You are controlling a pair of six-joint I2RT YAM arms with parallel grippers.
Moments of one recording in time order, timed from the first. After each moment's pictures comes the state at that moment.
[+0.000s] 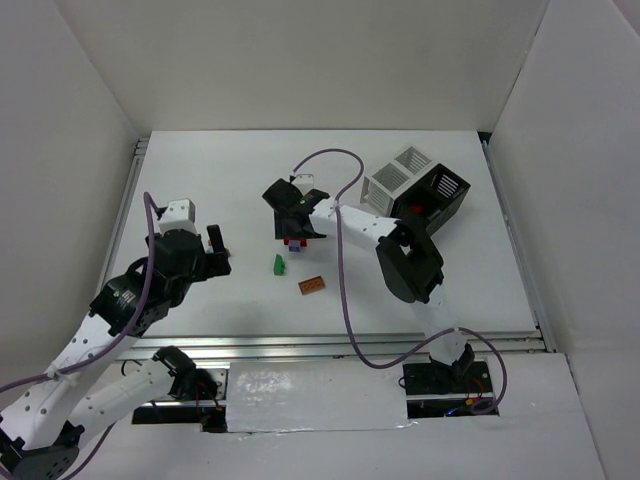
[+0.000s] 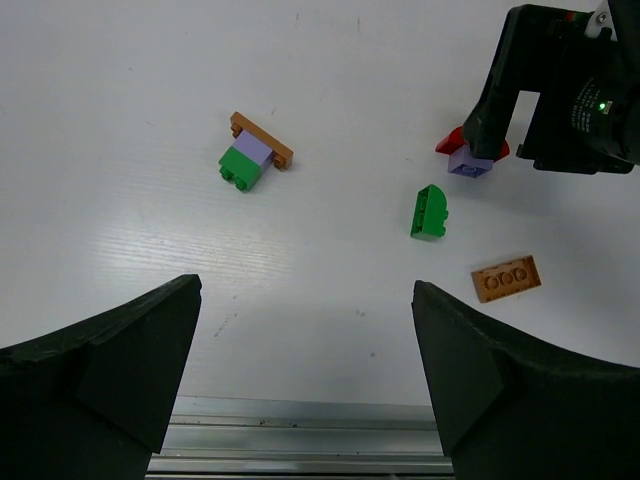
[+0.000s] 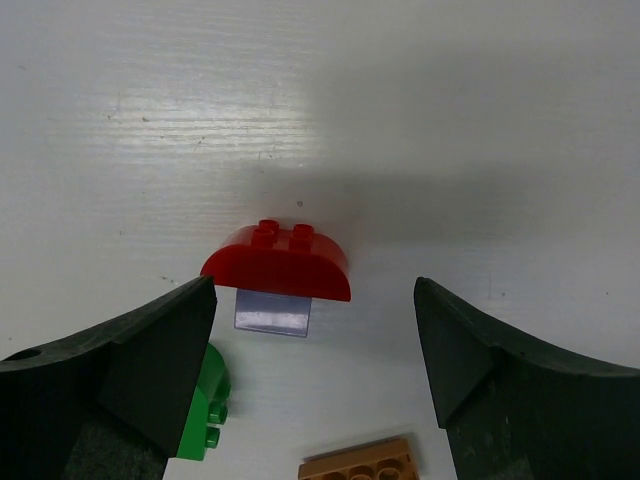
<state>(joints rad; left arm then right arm) -0.60 0.73 0.96 -0.85 -0.52 -0.53 0.82 2.18 1.80 -0.69 0.43 0.71</state>
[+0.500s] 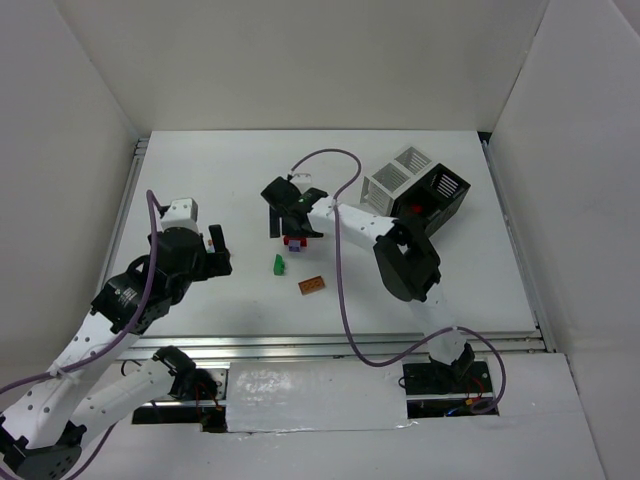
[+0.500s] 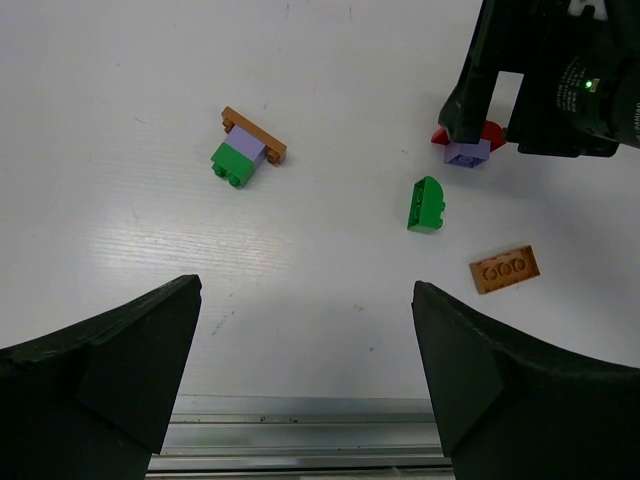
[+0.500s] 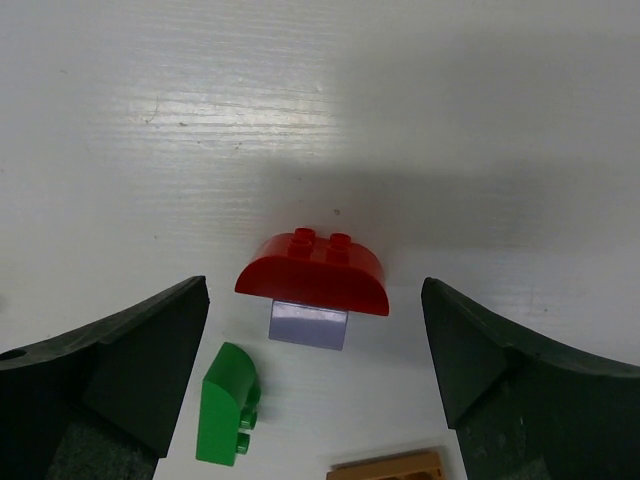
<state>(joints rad) -0.57 0.75 0.96 -0.85 -0.47 -0.51 0.82 2.20 1.83 -0.69 0.38 0.72</state>
